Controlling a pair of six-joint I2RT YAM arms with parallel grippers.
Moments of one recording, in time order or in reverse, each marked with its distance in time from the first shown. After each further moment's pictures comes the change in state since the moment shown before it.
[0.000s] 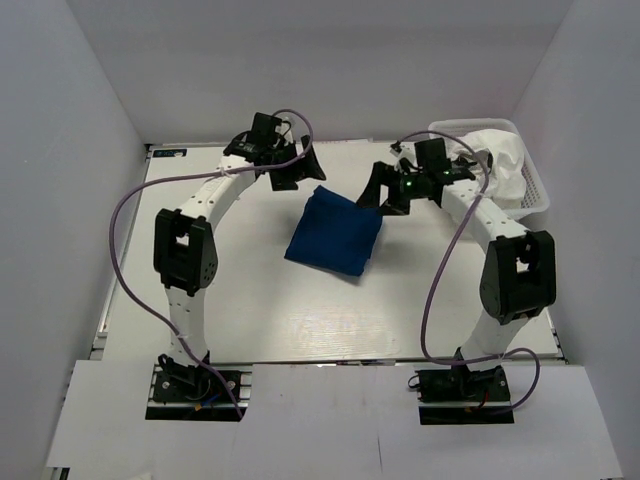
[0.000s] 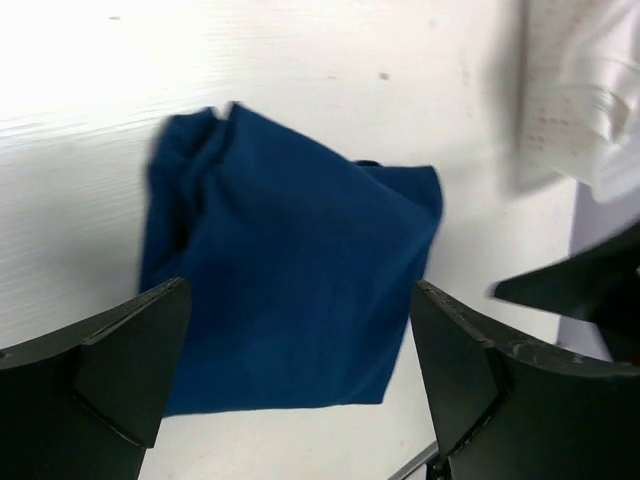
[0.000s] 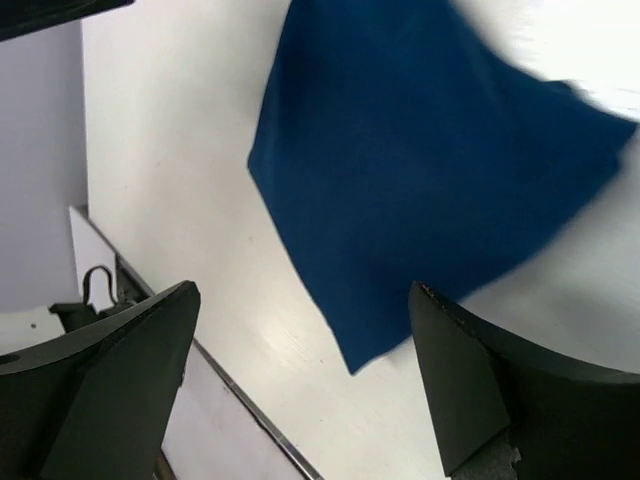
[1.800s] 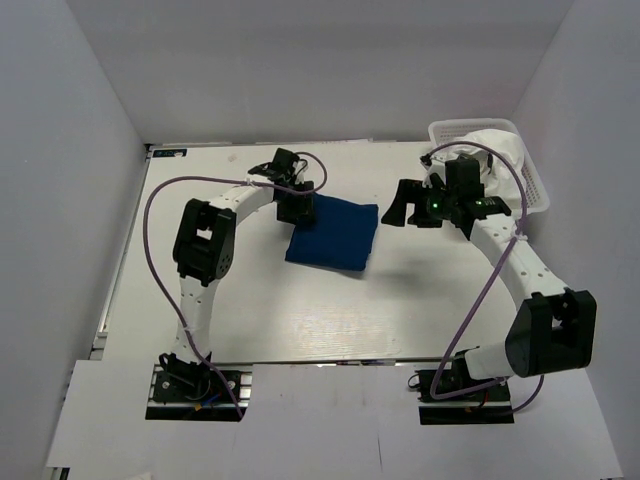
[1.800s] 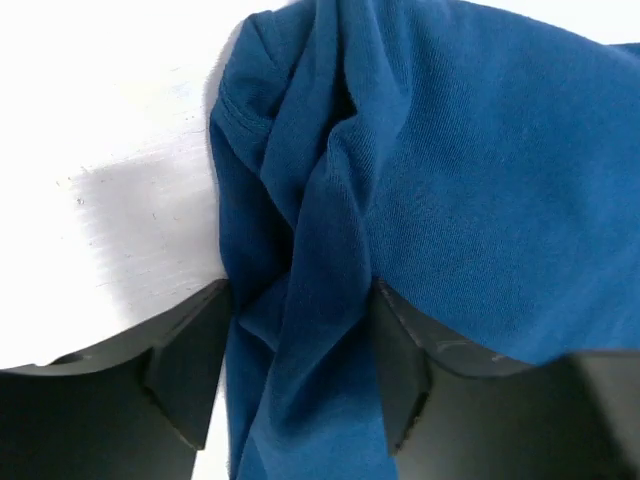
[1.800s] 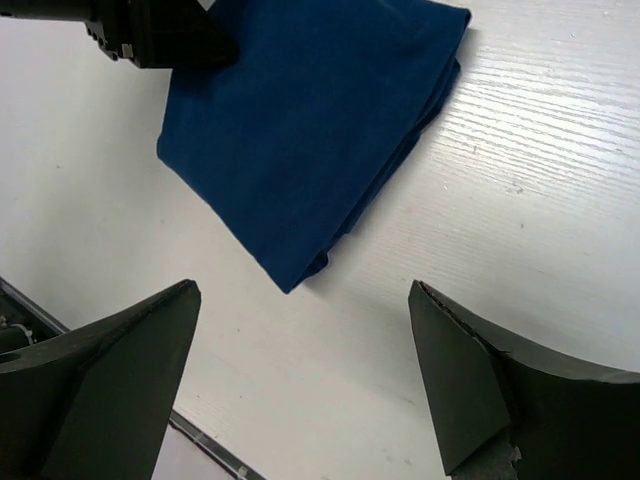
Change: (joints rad) left arm -0.055 0.153 -0.160 0.063 -0.114 0.175; right arm -0.049 -0.356 -0.314 0.050 0.163 -0.117
